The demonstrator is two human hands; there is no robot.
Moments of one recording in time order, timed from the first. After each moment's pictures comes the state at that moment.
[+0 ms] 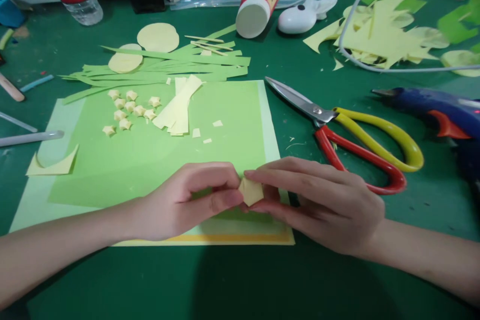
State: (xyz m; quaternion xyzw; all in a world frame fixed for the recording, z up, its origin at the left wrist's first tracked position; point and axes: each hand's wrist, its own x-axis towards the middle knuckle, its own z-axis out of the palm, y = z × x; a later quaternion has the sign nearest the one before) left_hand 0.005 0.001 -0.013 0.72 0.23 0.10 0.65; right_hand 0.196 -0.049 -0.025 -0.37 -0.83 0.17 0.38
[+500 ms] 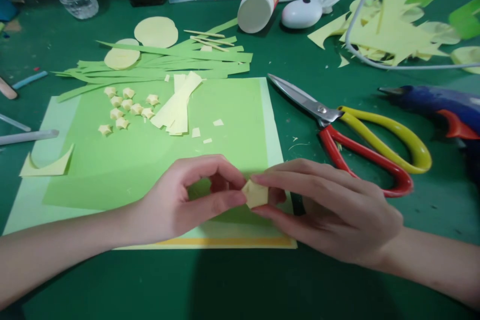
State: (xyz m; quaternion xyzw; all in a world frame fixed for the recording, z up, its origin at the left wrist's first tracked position) left_hand 0.006 -0.003 -0.021 0.72 0.27 0.20 0.61; right_hand 0.195 -0.051 -0.027 -0.40 -0.81 0.17 0.39
